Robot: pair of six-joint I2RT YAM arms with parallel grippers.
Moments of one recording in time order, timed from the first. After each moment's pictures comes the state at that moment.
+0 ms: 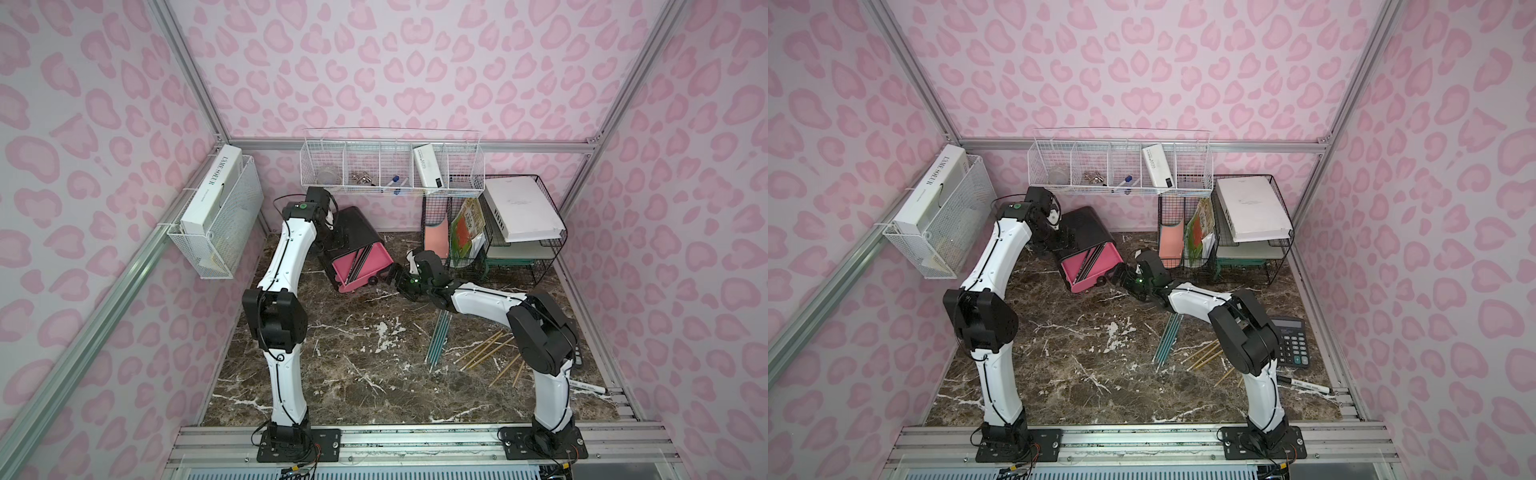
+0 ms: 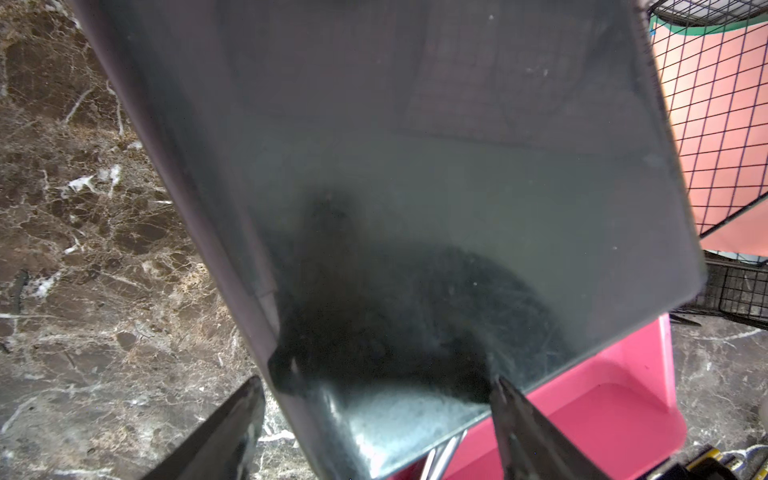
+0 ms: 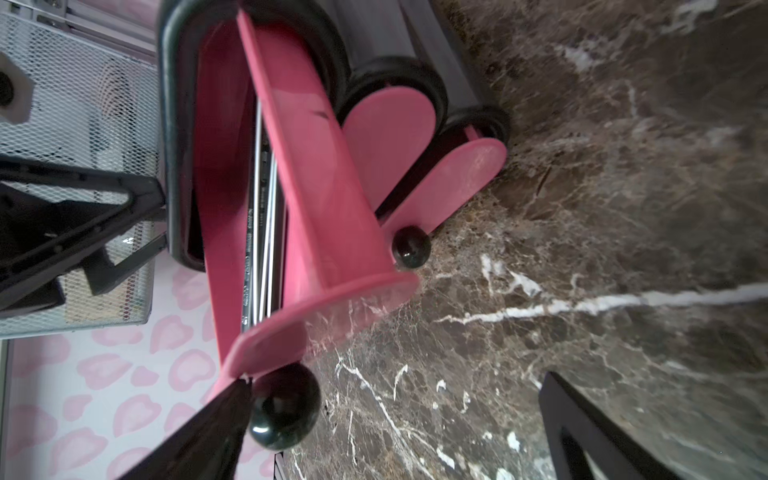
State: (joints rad) left arm -0.10 2.12 2.22 -1.26 0.07 -0.26; right arm 0.71 2.03 1.37 0.18 -0.30 1.04
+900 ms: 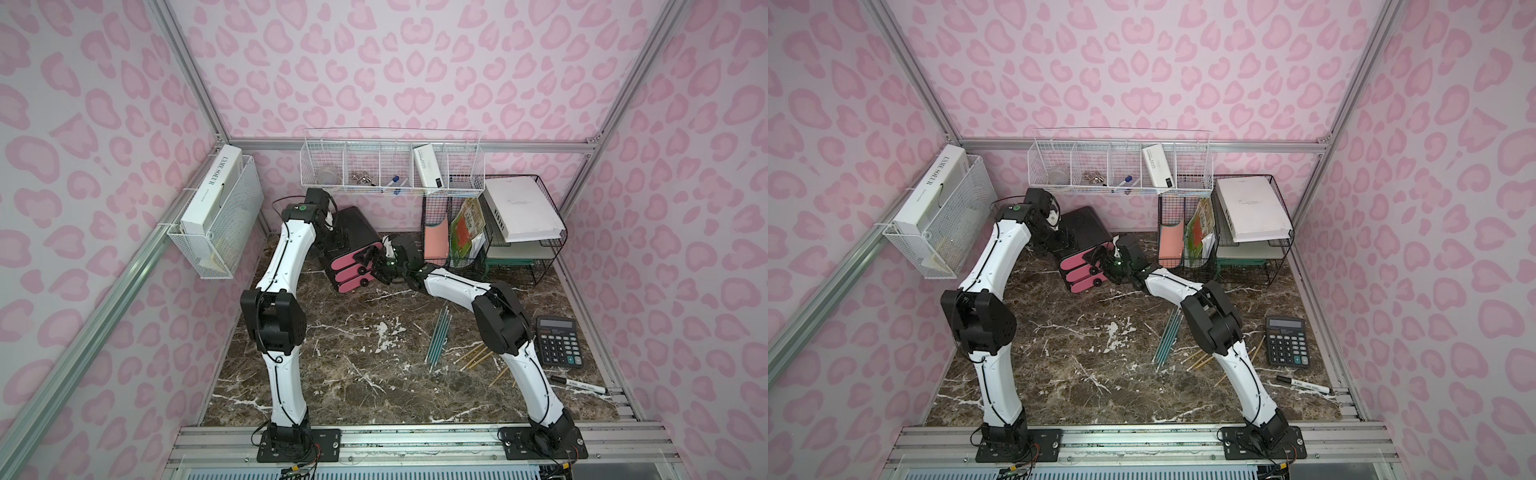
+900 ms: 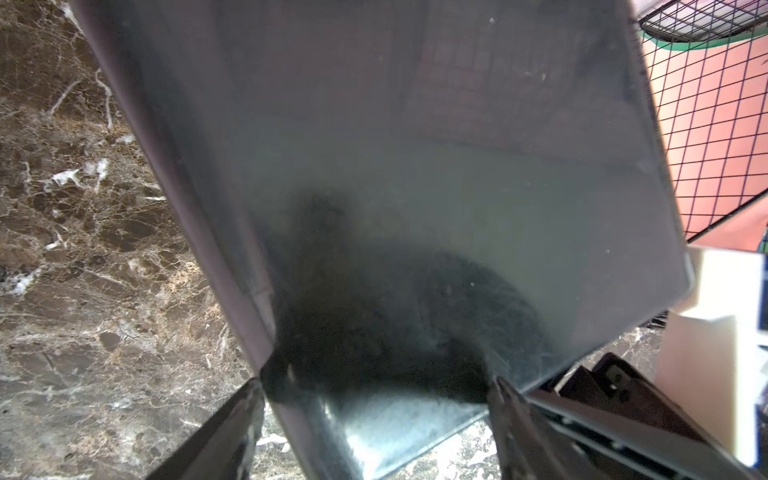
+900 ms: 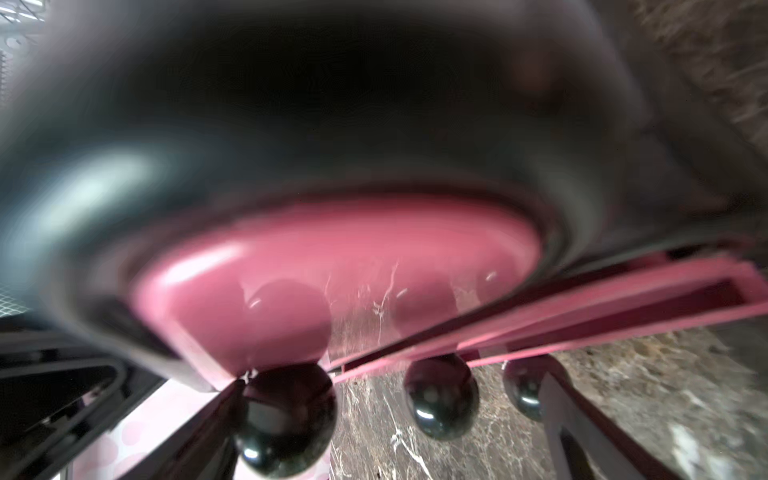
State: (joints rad) left arm -0.09 2.11 2.16 -1.22 0.09 -0.29; right arm 0.73 2.38 1.87 0.13 -0.38 1.13
